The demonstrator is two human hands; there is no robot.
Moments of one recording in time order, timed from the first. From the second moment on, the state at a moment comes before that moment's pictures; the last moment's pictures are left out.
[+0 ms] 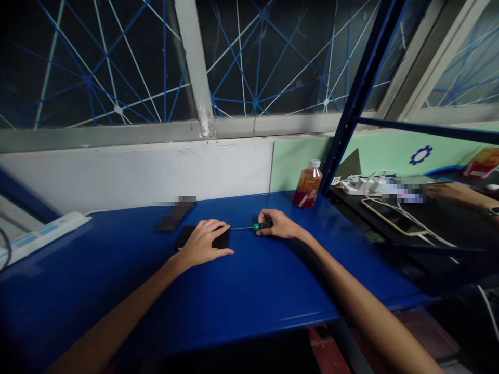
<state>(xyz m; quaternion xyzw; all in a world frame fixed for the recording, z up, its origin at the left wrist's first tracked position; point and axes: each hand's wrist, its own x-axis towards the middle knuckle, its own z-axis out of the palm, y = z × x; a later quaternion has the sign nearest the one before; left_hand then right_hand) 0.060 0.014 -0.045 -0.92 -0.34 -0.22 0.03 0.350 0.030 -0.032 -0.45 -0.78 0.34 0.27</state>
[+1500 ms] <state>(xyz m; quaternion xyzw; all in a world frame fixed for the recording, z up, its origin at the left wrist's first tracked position) 0.060 0.013 -0.043 -0.92 -0.34 -0.21 0.04 0.354 0.028 -0.025 -0.47 -0.80 0.31 0.22</state>
